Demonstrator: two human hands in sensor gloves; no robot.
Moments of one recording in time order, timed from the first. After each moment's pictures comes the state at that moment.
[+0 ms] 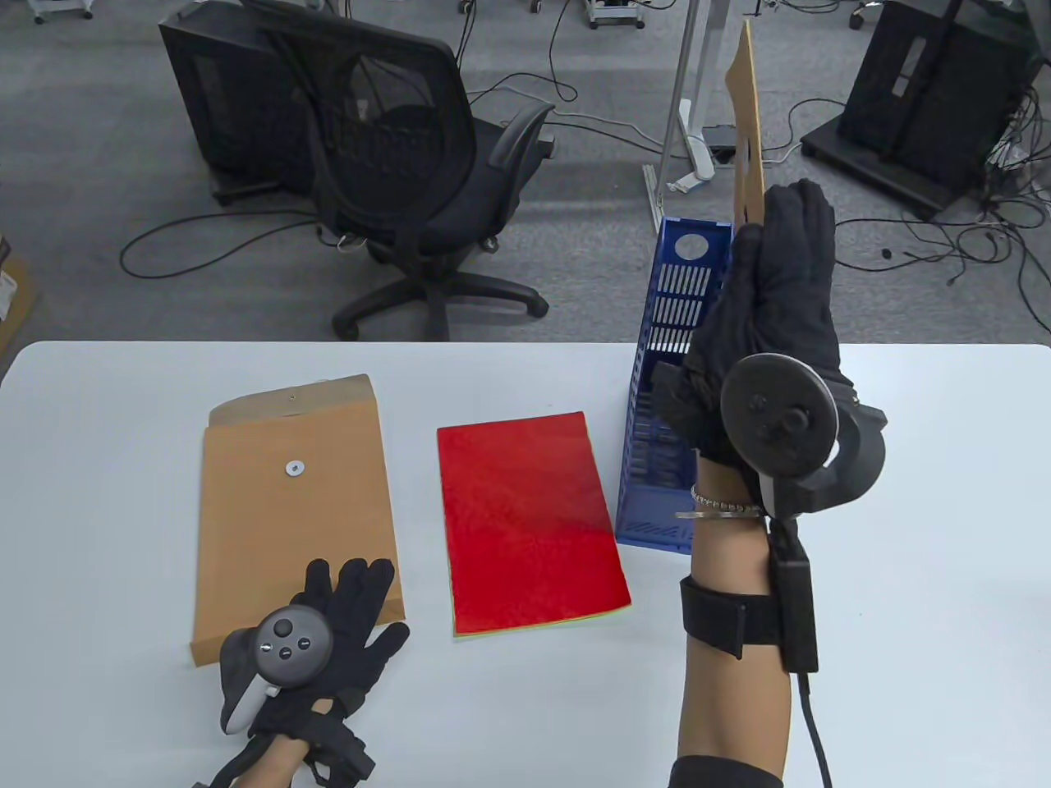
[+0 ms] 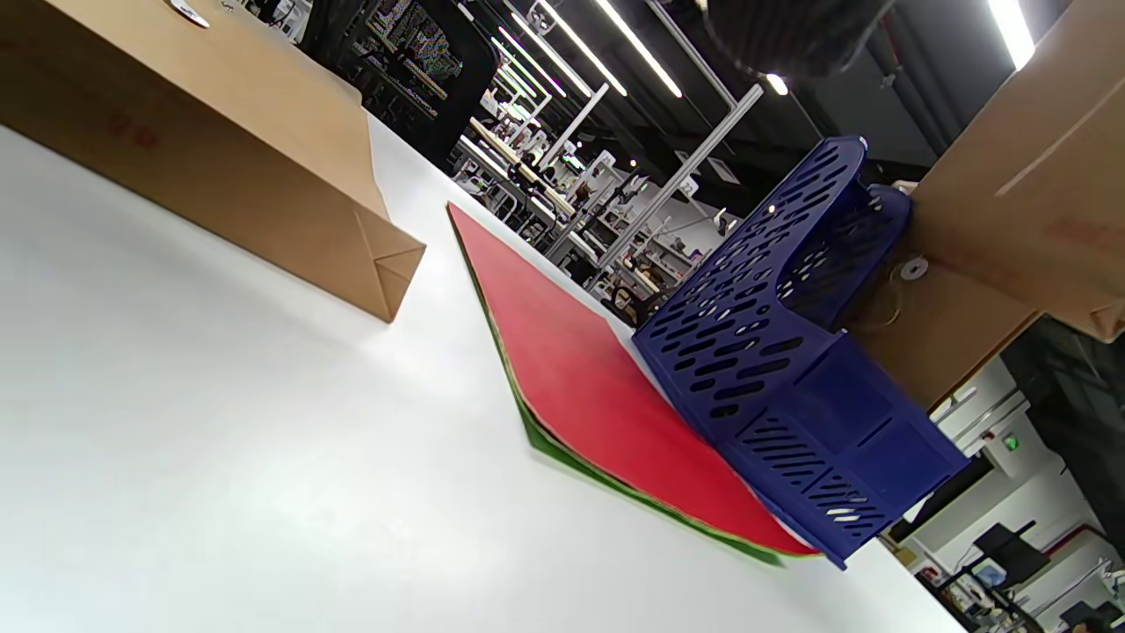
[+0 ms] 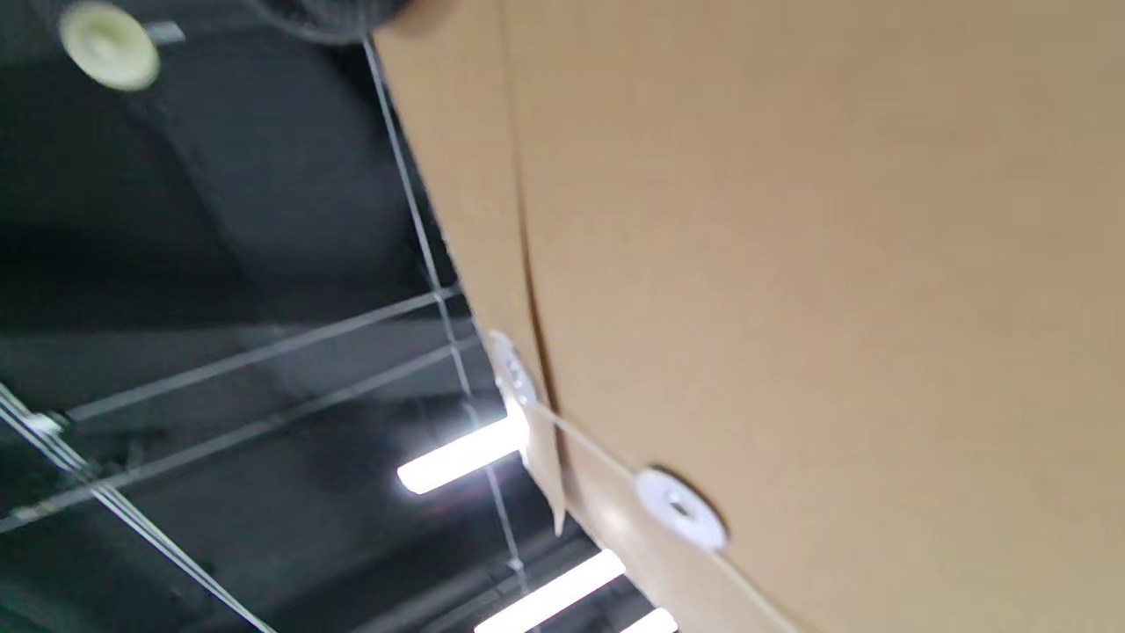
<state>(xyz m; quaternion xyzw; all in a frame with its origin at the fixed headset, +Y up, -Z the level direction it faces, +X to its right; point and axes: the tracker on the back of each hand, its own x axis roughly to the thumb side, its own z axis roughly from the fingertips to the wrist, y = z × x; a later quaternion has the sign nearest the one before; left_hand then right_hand) -0.243 -0.740 -0.264 -0.05 -0.10 0.35 0.93 0.133 -0.380 -0.297 -0.06 -0.60 0.76 0.25</state>
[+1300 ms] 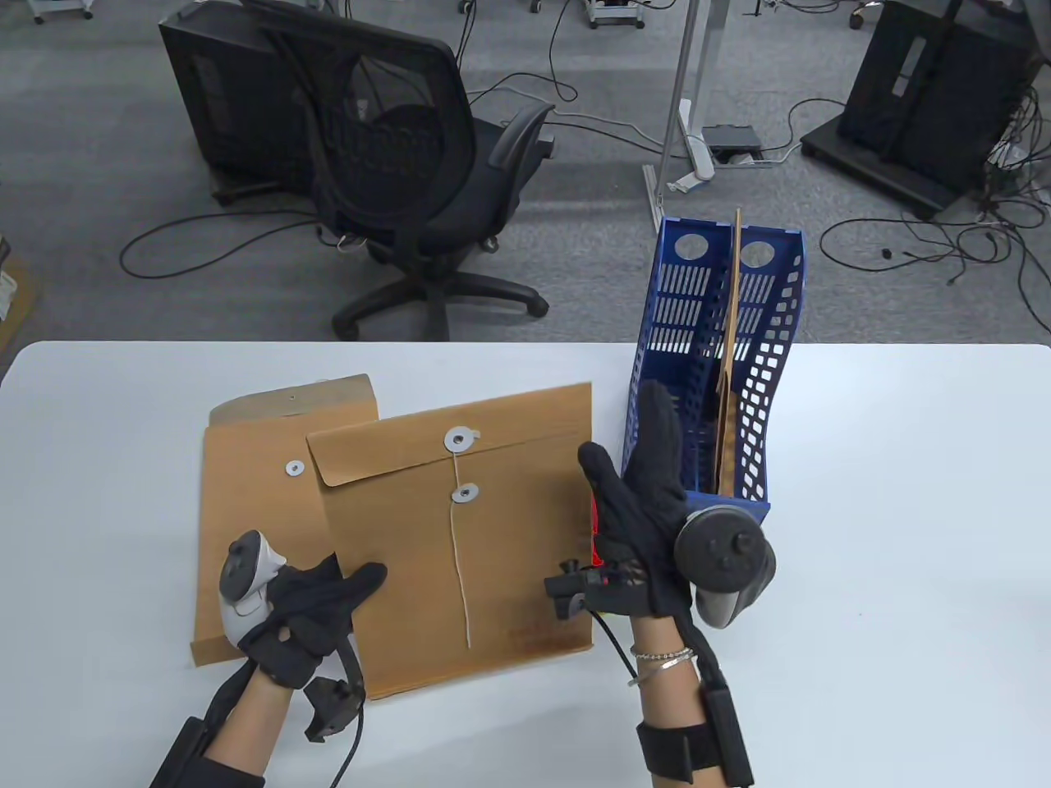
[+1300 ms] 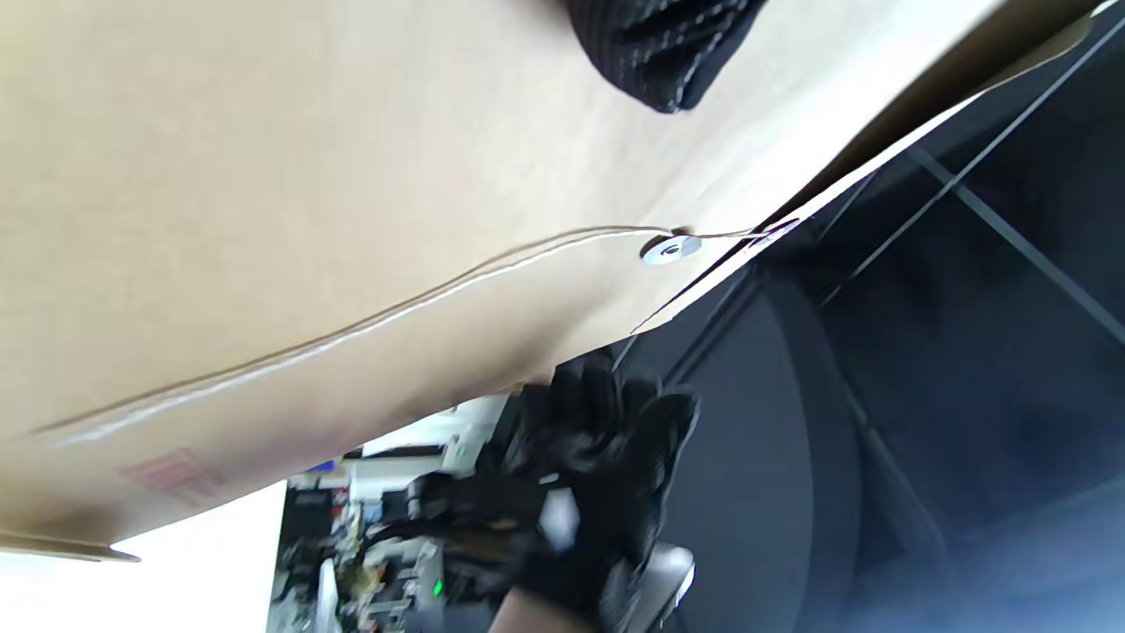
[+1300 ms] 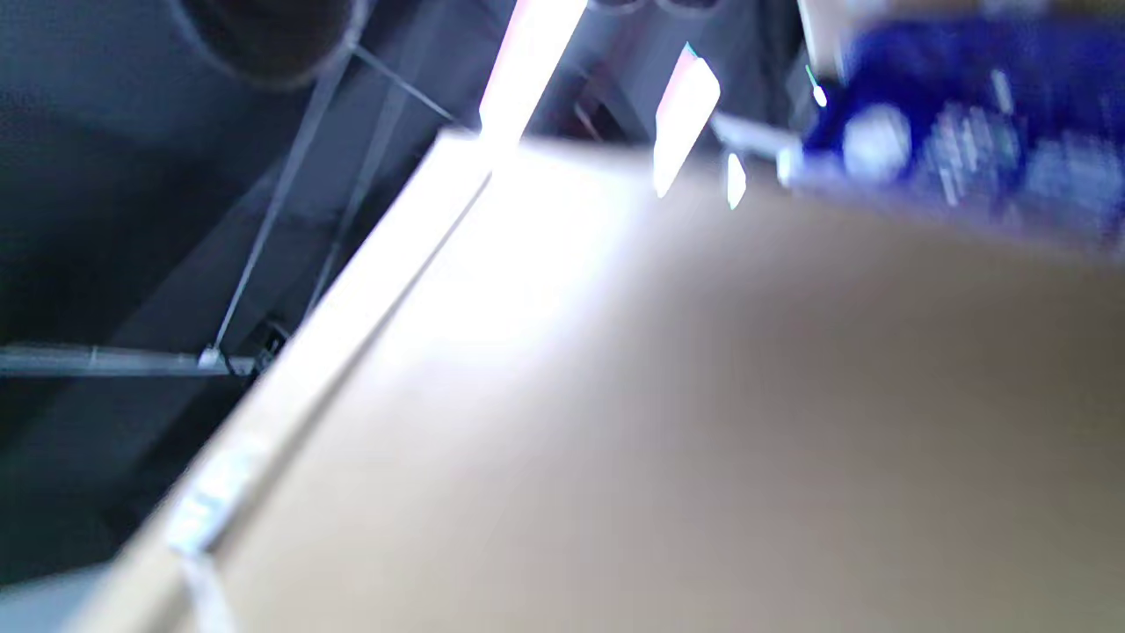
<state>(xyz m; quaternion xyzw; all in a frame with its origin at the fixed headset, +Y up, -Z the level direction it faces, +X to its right) -0.249 -0.726 -0.321 -0.10 -0.28 0.75 0.59 0.101 -0.601 -0.309 0.09 -0.35 0.81 0.46</state>
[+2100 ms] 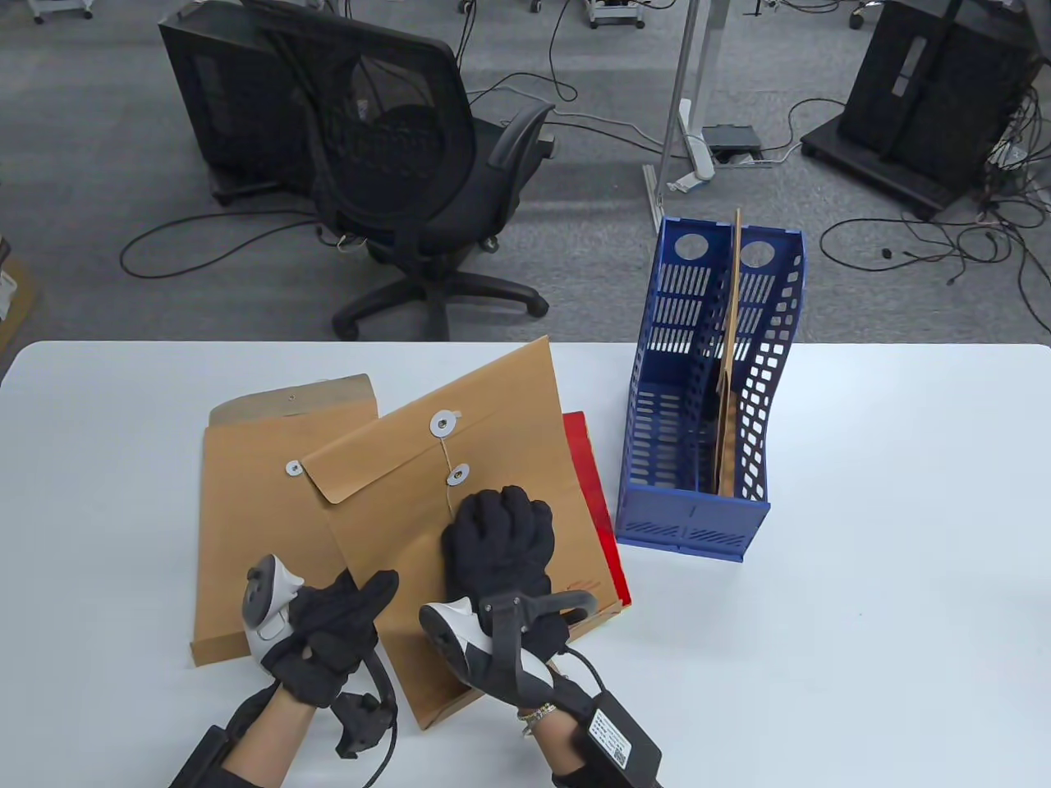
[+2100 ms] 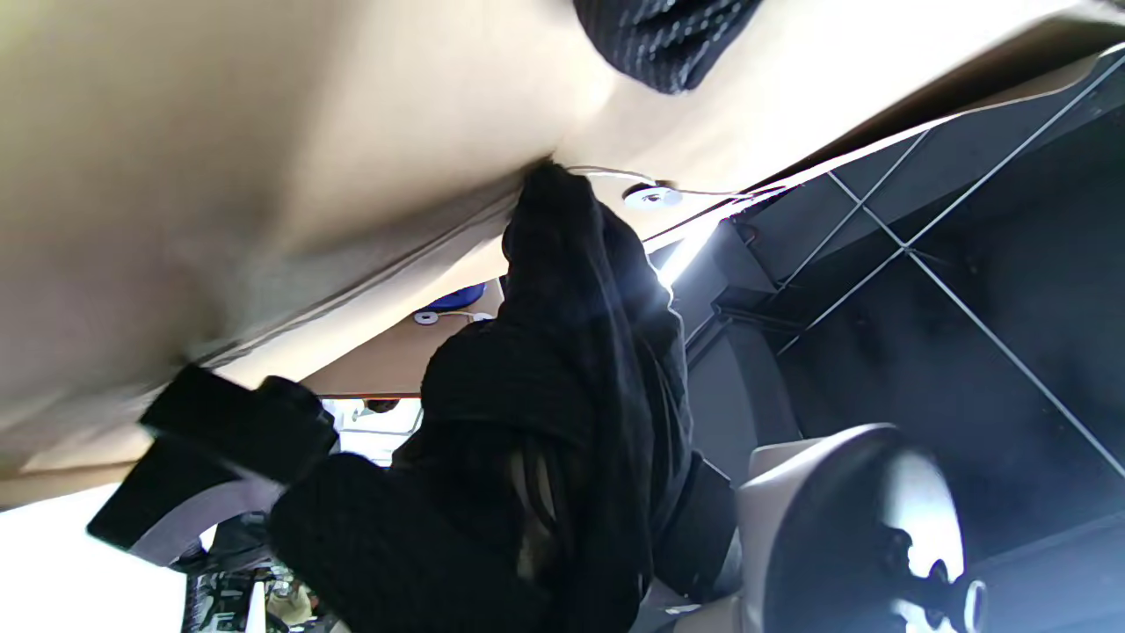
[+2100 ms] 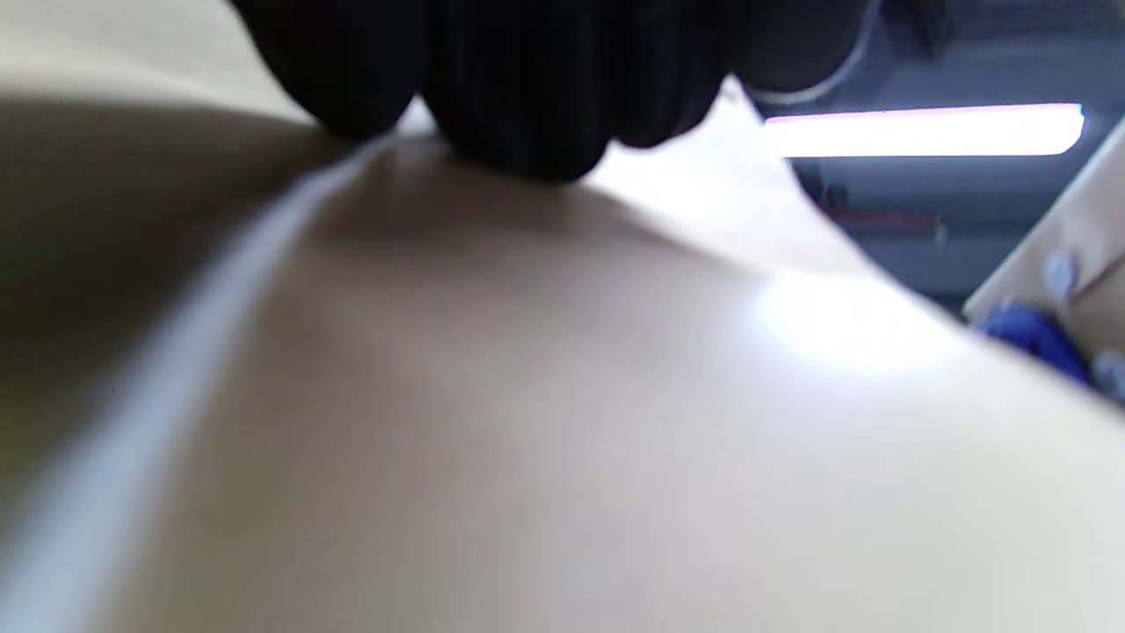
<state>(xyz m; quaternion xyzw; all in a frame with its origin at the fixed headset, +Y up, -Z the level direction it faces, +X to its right) -0.224 -0.739 -0.308 -0.09 -0.27 0.77 0.57 -0.039 -0.635 -0.272 0.10 -0.38 0.92 -0.01</state>
